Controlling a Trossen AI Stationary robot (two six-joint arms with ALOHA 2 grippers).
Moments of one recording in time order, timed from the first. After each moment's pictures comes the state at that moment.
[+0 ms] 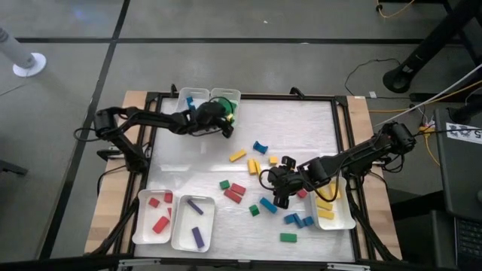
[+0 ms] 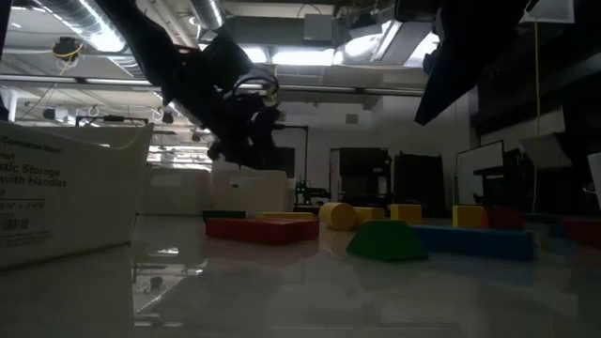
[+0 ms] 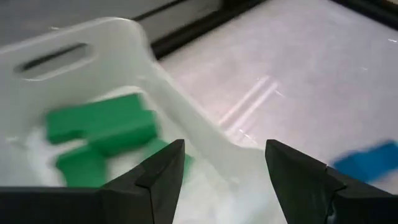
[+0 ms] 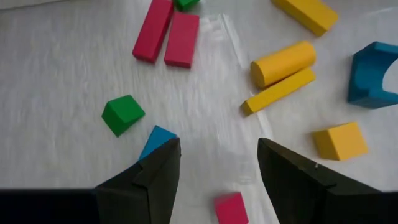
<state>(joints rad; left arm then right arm) 0.40 1.60 0.77 0.24 -0.22 -0.29 0.39 1.54 1.12 -0.65 0.26 0.56</state>
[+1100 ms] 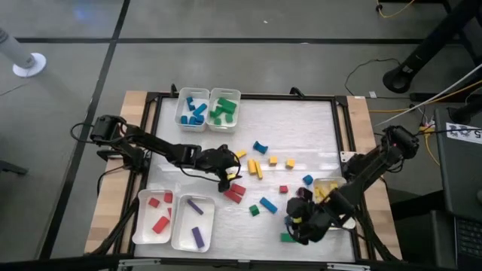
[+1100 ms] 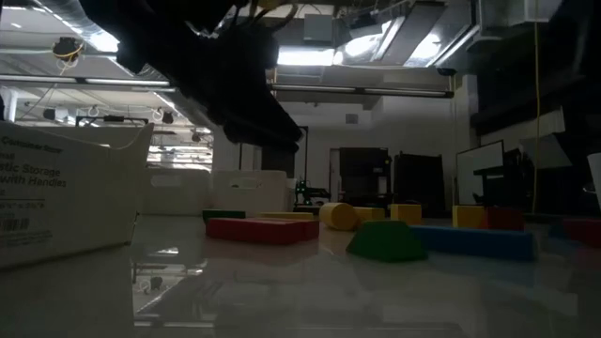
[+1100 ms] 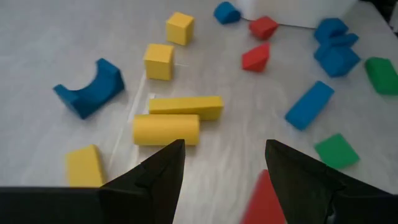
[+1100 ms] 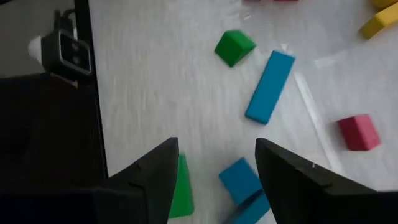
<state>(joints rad) -0.12 1.60 0.77 0.25 -0.14 -0.21 0.78 1.56 1.12 -0.63 0.32 0.98</state>
